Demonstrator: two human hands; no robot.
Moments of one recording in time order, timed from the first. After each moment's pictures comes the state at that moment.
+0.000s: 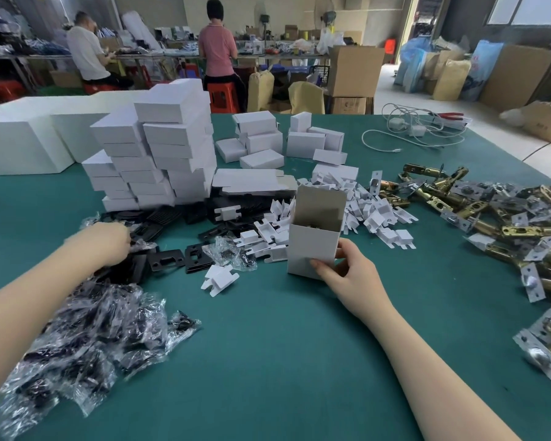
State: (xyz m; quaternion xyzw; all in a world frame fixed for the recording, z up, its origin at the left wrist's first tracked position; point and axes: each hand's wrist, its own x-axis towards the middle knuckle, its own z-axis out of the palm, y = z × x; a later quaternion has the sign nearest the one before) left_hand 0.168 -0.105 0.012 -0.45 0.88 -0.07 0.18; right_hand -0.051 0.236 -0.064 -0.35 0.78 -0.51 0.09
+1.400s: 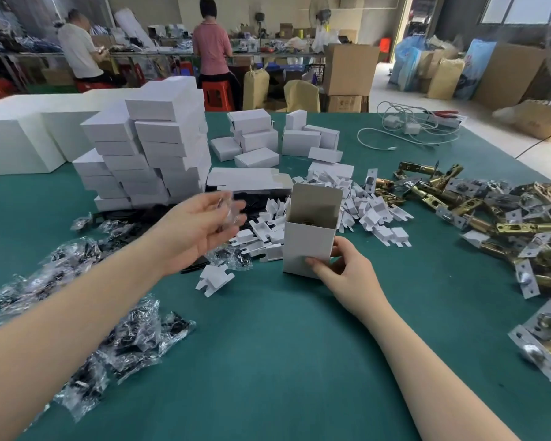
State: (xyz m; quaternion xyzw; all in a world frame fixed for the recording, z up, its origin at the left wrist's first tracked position) left_hand 0.106 0.031 0.040 -0.23 0.58 0.76 -0.18; right_hand -0.051 0.237 -0.062 -0.34 0.77 -0.53 0.10
